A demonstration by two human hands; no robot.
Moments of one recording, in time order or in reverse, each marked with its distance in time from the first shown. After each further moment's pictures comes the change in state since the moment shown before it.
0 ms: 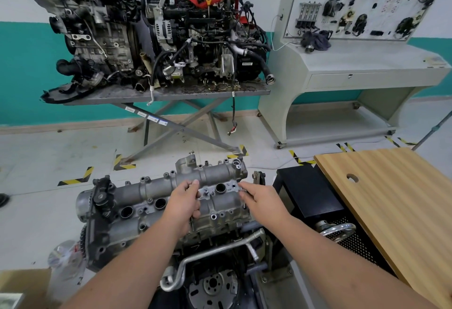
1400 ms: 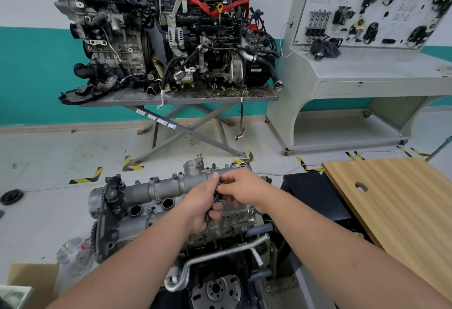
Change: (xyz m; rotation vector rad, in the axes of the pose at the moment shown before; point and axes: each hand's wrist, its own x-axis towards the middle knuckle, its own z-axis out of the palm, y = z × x) left_hand -0.022 0.025 0.019 -0.107 -0.306 -0.197; right_hand 0.029 -0.088 -0.017 0.263 -0.394 0.189
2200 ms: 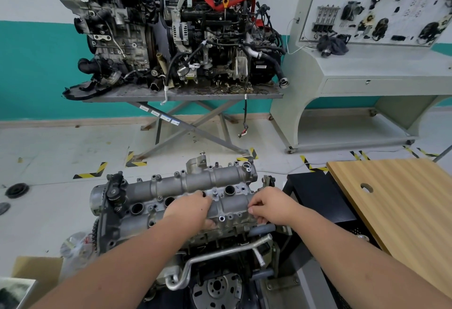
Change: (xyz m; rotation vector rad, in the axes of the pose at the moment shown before) left_hand 0.004 -0.010 -0.043 1.939 0.183 0.266; right_hand 0.004 0.090 -0.025 -0.371 -0.011 -0.025
